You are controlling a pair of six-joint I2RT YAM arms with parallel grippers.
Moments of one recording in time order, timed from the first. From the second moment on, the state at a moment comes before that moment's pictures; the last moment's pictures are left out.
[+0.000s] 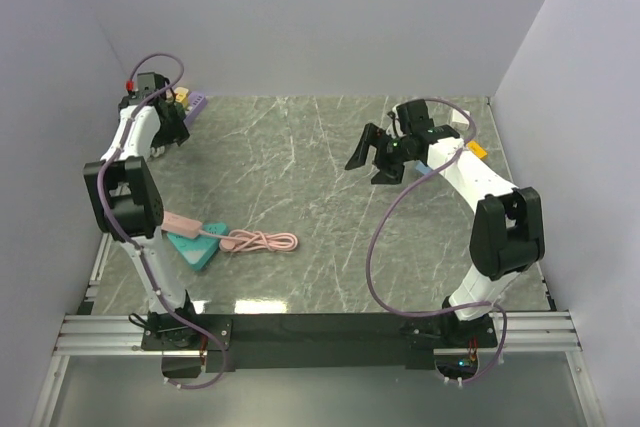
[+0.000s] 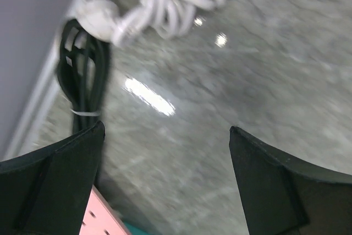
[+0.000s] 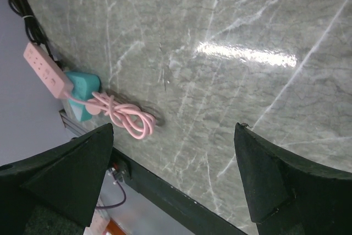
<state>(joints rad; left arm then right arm) 0.16 1.99 1.74 -0.79 -0.31 -0.35 0.27 1.69 1.33 -0.61 -0.48 0.61</state>
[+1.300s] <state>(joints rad) 0.22 2.38 2.04 -0.63 -0.34 -0.10 0.33 1.81 1.49 -0.84 -0.39 0.51</state>
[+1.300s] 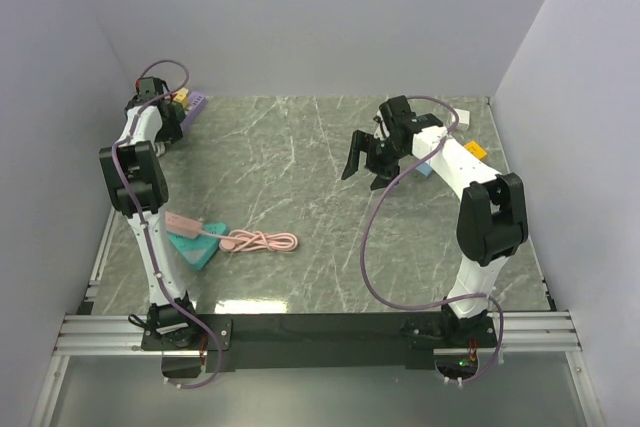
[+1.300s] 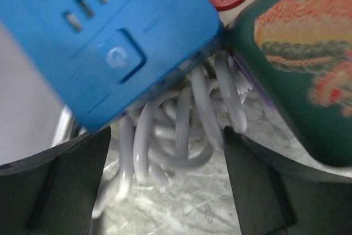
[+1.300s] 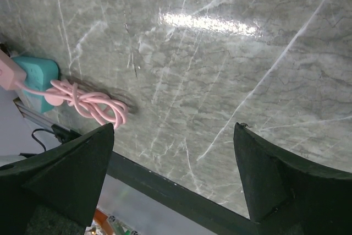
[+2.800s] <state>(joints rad) -0.64 1.76 1.06 -0.33 0.05 -0.76 0.31 1.81 1.37 -0.61 -0.41 0.62</state>
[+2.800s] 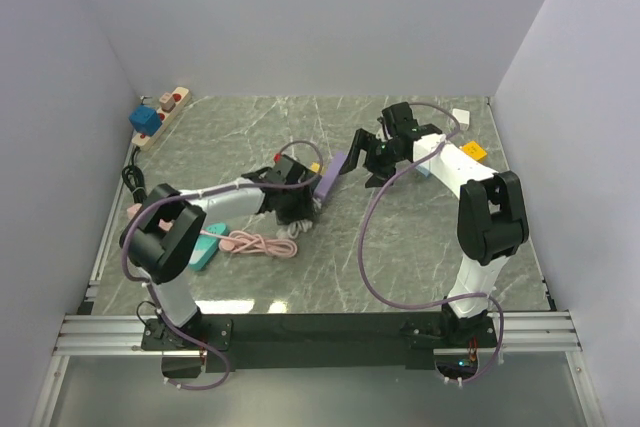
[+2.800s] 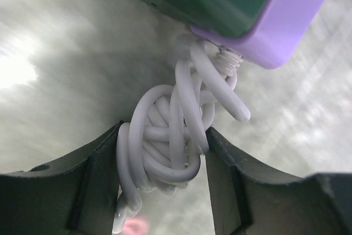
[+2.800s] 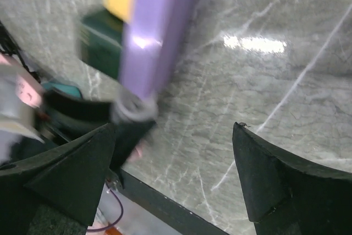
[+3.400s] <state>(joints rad) -0.79 1.36 0.85 -0.17 0.08 -1.14 0.39 1.86 1.53 -0.75 -0.18 0.67</state>
